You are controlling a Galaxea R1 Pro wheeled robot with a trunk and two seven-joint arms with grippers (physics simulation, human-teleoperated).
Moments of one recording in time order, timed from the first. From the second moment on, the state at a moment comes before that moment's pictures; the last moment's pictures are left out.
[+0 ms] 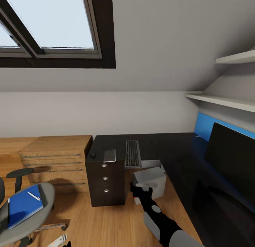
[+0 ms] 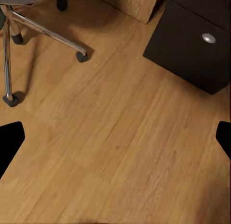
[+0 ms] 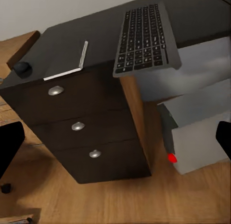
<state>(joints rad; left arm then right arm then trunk) -0.06 0.08 -0.06 -0.78 0.60 -0.07 0.28 -0.58 0.17 0.45 -0.43 -0.50 -0.30 -0.10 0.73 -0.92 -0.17</state>
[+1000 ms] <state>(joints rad) -0.12 0.08 -0.03 -1.25 0.75 0.56 0.29 -0.58 0.17 0.32 -0.50 -0.74 -0.30 -0.06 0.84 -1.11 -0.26</state>
